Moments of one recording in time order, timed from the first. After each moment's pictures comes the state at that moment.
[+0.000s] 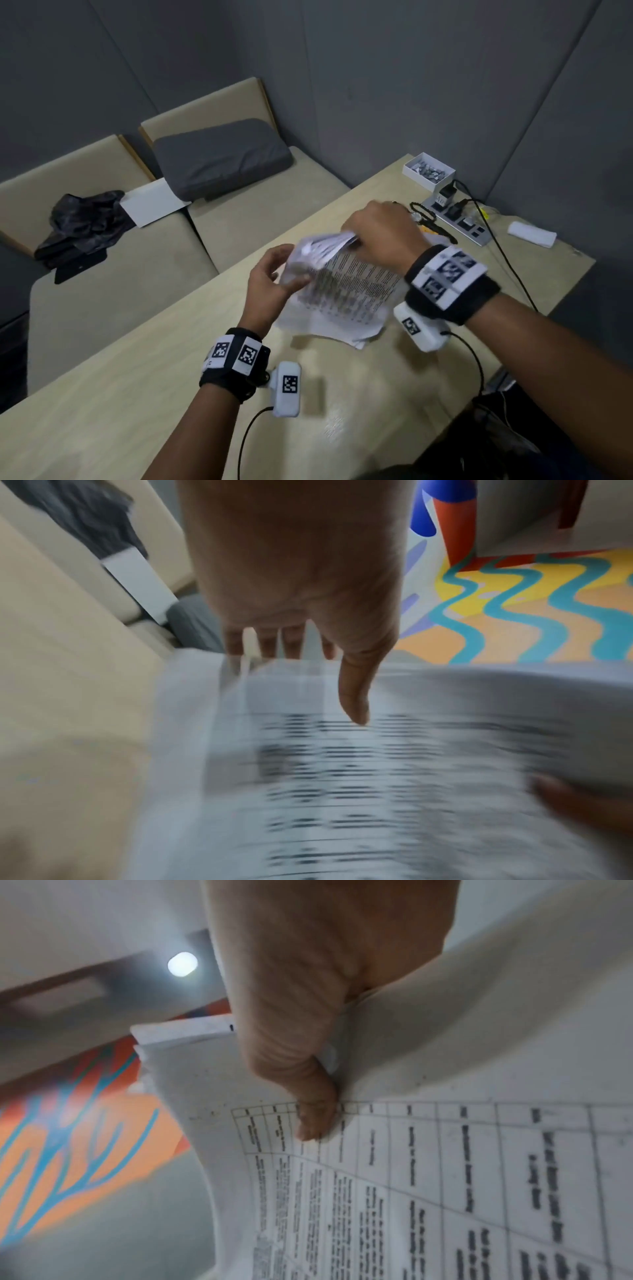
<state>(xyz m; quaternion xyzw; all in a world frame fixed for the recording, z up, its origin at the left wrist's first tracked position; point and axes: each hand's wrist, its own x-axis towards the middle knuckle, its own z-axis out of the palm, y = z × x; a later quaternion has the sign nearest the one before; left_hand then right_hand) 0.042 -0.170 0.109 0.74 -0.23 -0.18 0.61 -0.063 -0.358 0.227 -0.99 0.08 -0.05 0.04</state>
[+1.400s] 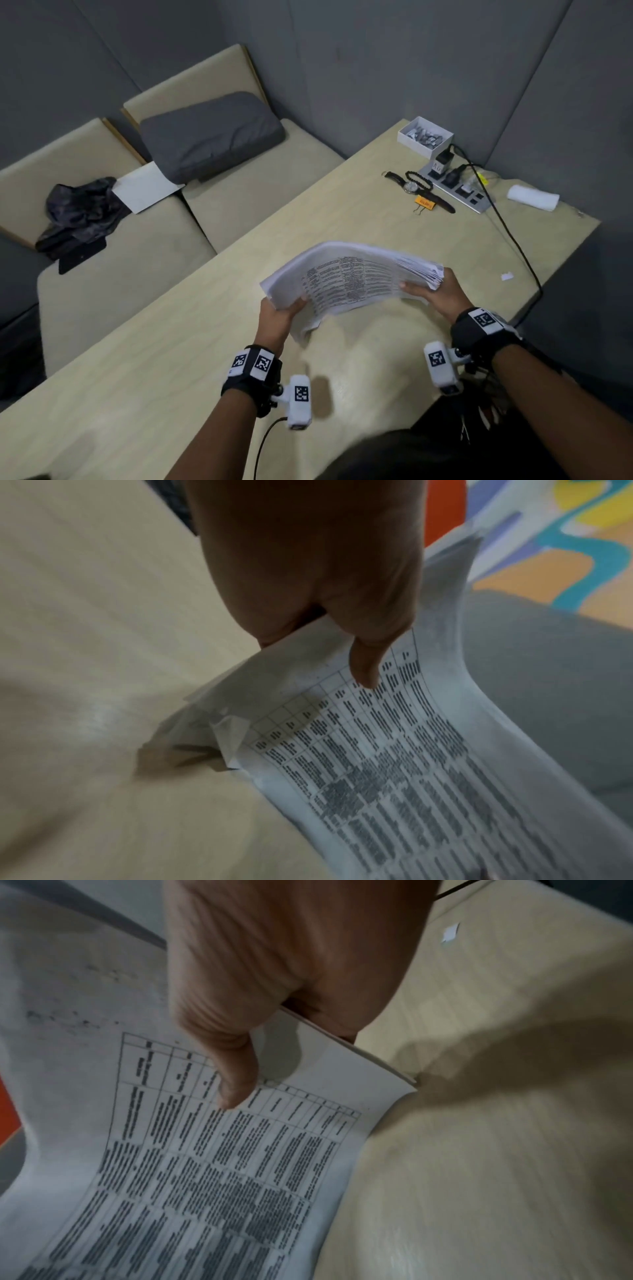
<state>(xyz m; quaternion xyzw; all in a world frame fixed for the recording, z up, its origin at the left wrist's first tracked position) -0.003 -0.153 0.036 0.73 -0.05 -0.27 0.63 -0.175 -0.415 0.011 -0.68 0.31 -0.15 0.65</state>
